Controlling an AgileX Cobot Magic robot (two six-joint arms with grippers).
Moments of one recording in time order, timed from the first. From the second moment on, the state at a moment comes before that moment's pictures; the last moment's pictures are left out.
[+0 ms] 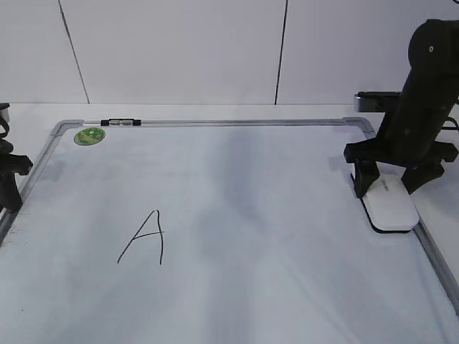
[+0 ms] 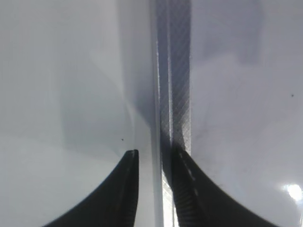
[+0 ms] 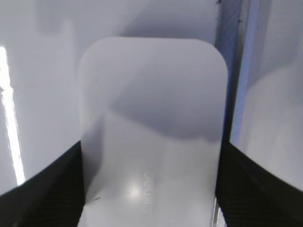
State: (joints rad) left arm 0.06 1.95 -1.22 -0.19 0.83 0.18; right arm 0.14 2.00 -1.45 0.03 1.02 0.08
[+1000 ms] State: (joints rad) left arm 0.06 1.97 -1.29 -0.16 0.87 0.18; right arm 0.14 1.96 -1.59 0.02 1.21 0.07
